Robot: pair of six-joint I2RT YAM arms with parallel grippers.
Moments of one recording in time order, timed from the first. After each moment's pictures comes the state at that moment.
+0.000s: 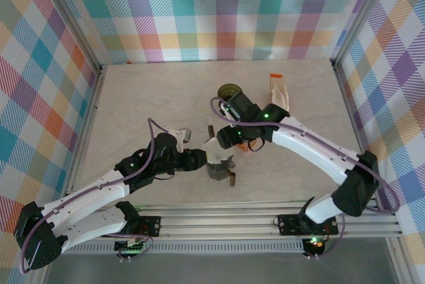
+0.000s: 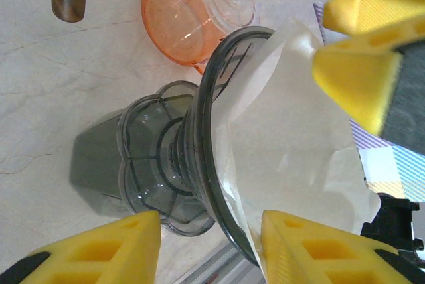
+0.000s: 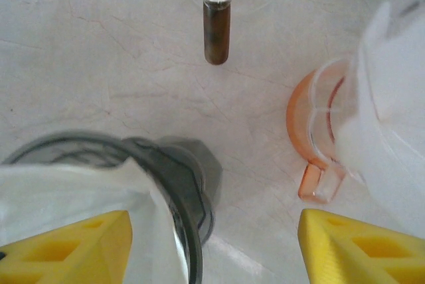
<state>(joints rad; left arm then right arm) -0.82 0.93 0.63 -0.28 0.19 -0.83 0.84 1.46 1.36 -0.96 0.03 0.30</state>
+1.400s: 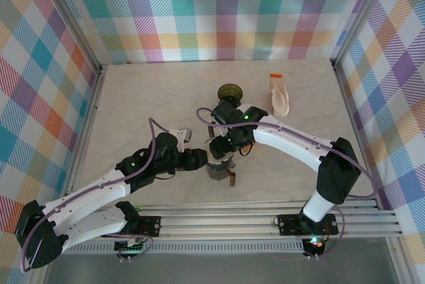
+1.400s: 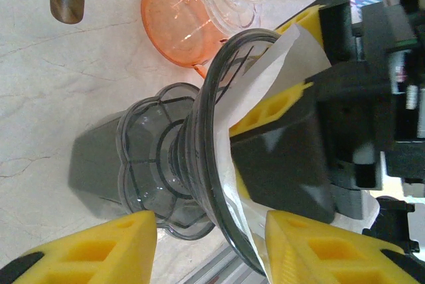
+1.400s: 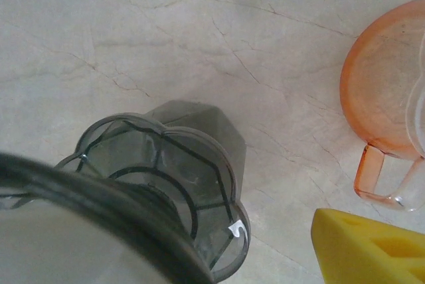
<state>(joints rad) -0.82 0.94 0.63 -0.27 0.19 -0.83 0.87 1.64 1.37 -0.98 -0.03 0.31</state>
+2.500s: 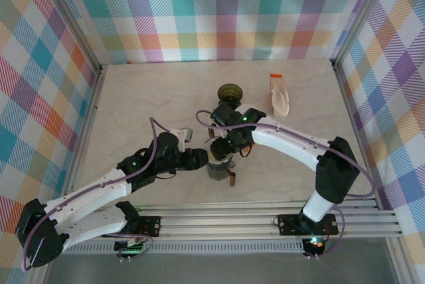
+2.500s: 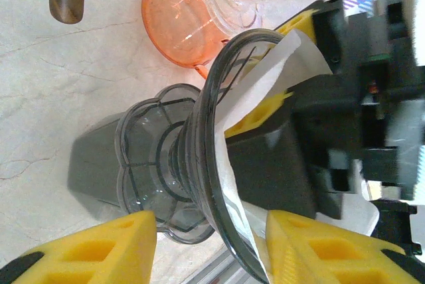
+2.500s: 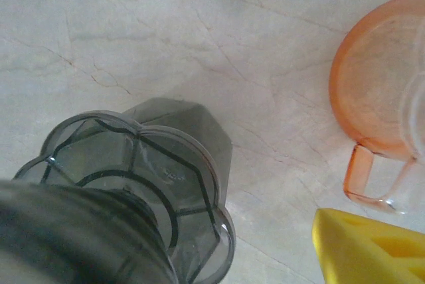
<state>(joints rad) -0.82 0.96 0.63 -0.26 0.19 -0.83 0.87 1.63 1.35 -0.97 0.02 0.30</state>
